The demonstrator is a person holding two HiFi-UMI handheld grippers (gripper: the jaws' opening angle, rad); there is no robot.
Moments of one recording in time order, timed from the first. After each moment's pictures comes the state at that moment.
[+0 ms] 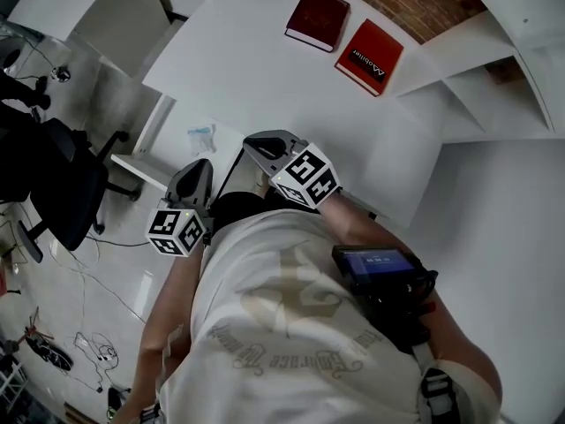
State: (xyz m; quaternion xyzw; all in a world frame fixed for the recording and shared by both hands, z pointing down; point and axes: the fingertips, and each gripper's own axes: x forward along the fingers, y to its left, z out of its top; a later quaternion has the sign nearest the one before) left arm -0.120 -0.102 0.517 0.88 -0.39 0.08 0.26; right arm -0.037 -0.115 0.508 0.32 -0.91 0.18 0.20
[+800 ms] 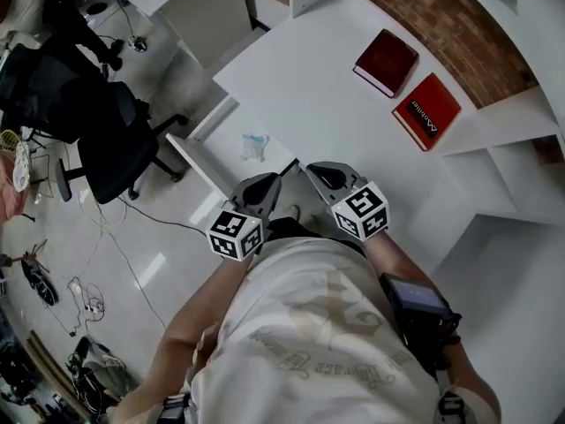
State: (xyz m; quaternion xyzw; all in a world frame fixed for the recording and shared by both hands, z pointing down) left arm -0.052 -0.081 0.496 0.86 -0.42 0.09 0.26; right arm 0.009 -0.098 0.500 0.27 -0.93 0.18 0.18
